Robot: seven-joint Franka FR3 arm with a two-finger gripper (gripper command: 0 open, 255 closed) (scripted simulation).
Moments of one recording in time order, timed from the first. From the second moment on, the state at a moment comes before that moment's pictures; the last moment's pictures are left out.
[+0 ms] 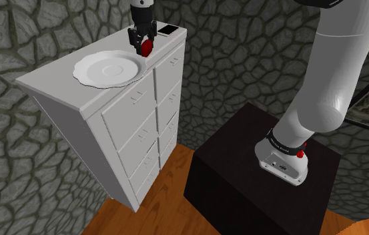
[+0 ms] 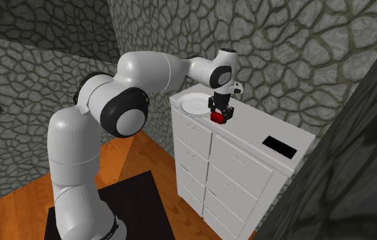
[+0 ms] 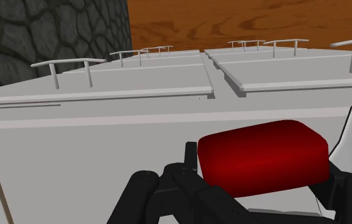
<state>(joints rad) 0.17 0.33 0.13 -1.56 -0.04 1.89 0.06</state>
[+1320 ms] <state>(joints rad) 0.18 0.33 0.13 -1.36 -0.04 1.69 0.06</state>
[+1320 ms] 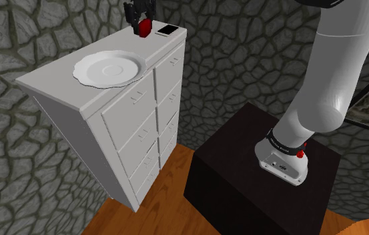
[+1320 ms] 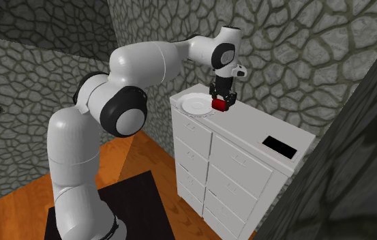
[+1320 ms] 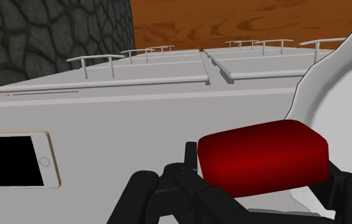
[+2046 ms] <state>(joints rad) 0.33 0.46 0.18 -1.16 -0.08 1.61 0.25</state>
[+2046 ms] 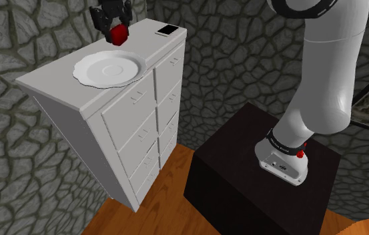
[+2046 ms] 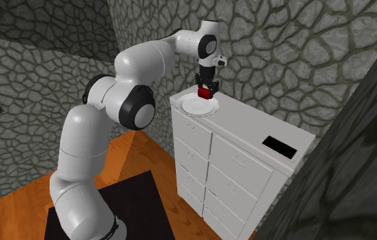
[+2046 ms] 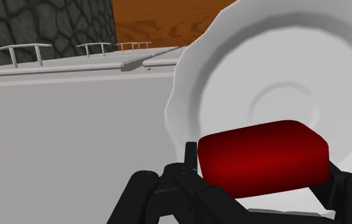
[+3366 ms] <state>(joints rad) 0.39 0.53 0.20 -1.22 -0.10 1.74 0.34</state>
